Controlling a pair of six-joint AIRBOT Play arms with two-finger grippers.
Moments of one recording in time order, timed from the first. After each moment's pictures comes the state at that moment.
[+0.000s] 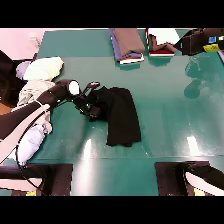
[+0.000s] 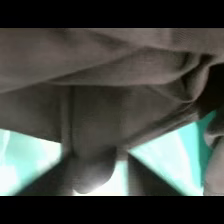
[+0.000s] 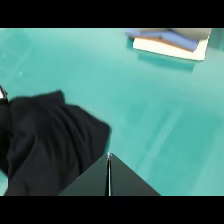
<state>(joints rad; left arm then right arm) -0.49 -1.50 1.16 1.23 -1.13 -1.47 0.19 -1.11 1.71 -1.31 1.34 1.46</state>
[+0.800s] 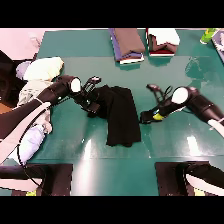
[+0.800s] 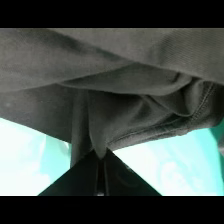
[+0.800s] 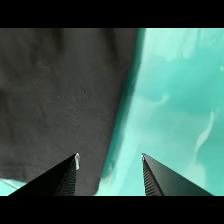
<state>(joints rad) -0.50 -1.51 1.23 1.35 -1.13 -1.49 0.36 -1.19 0.85 -1.19 1.15 1.62</state>
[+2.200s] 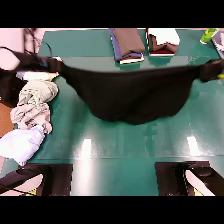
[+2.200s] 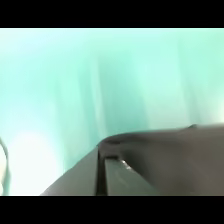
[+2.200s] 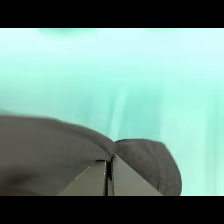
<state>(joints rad) -0.18 -1.13 1.39 1.41 -0.93 -1.56 0.02 -0.80 1.34 -1.54 1.18 1.59</state>
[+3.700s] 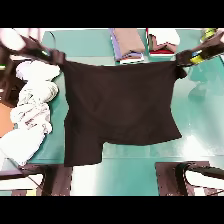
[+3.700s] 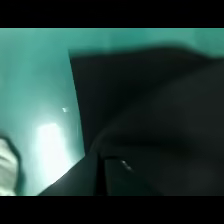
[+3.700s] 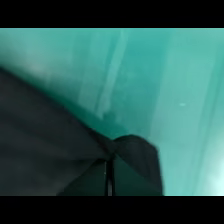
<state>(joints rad) -0.18 -1.45 1.61 1.45 -1.10 -1.52 0.09 -1.37 1.61 -1.55 1.28 1.54</state>
